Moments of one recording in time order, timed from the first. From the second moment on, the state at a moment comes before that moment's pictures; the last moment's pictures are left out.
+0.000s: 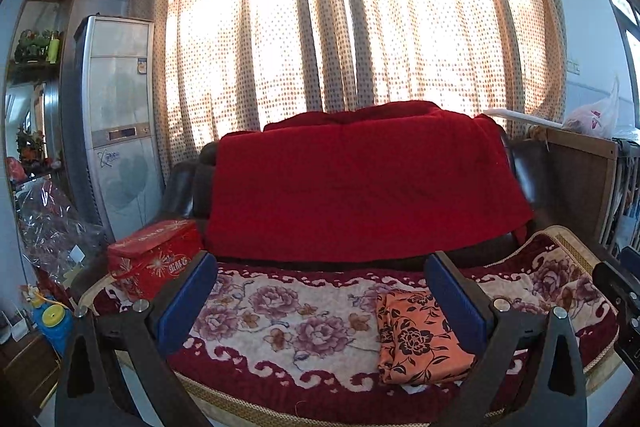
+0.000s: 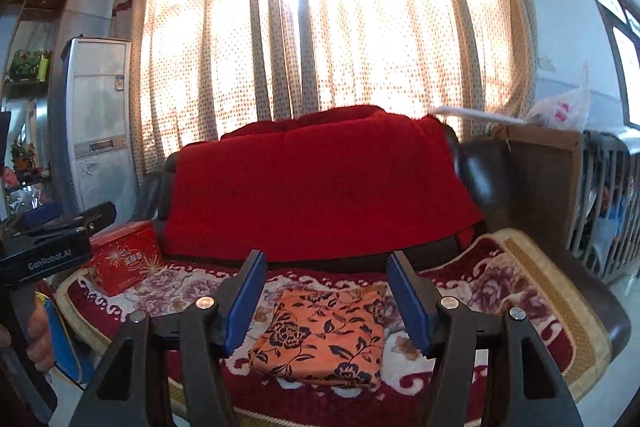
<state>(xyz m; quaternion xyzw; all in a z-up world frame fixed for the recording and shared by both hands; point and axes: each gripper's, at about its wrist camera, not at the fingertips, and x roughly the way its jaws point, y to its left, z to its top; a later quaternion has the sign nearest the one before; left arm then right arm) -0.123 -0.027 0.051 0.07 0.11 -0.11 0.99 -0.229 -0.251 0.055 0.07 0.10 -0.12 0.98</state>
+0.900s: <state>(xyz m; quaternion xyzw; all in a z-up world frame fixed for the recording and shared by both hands) -0.145 -0.009 0.070 0.06 0.08 -0.12 0.99 -0.253 -0.235 0.077 0.05 0.06 -0.12 0.99</state>
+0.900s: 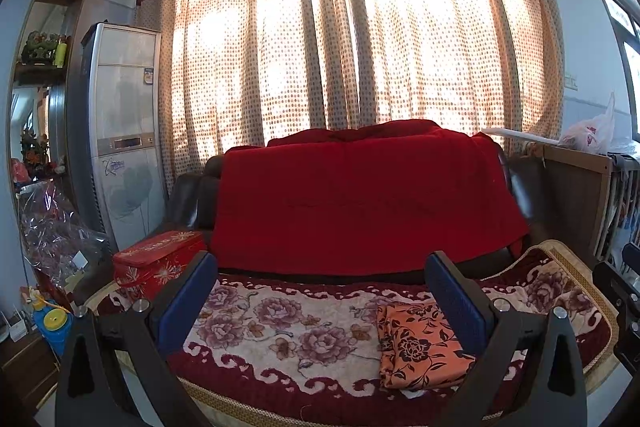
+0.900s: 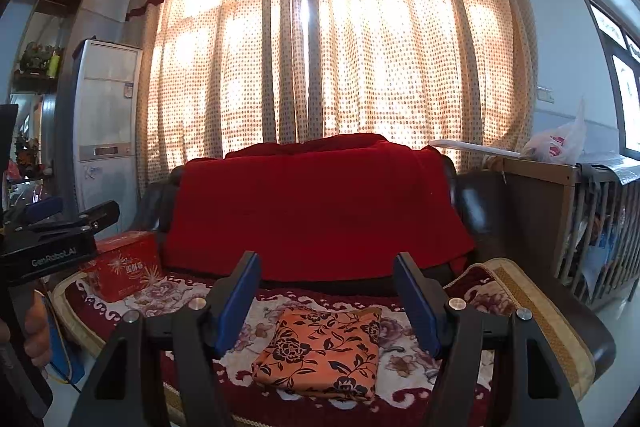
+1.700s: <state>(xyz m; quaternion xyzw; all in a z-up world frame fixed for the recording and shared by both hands) -0.166 -0.001 0.089 0.05 0.06 -0.13 0.99 -0.264 -0.232 0.087 0.05 0.05 -0.12 0.99</state>
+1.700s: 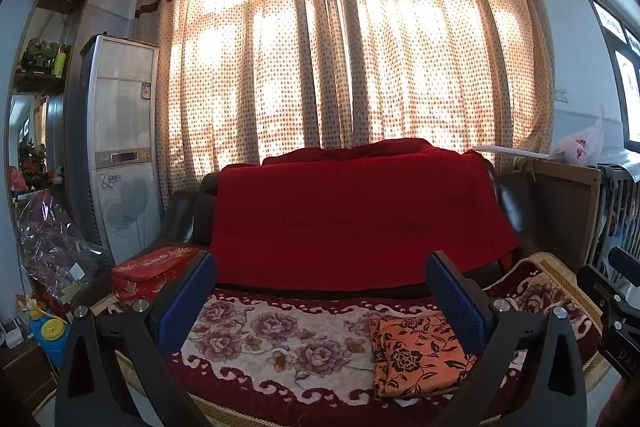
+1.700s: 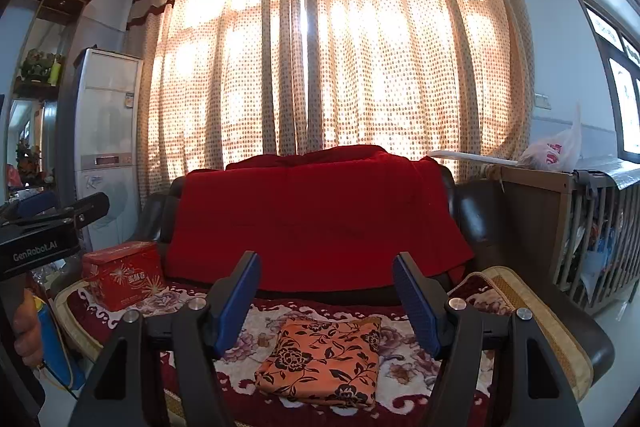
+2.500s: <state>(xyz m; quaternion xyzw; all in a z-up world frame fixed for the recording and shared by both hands) -0.158 -0.004 0.090 0.06 0.06 -0.13 0.99 -0.265 -0.241 0.090 0.06 0.04 -0.13 0.99</state>
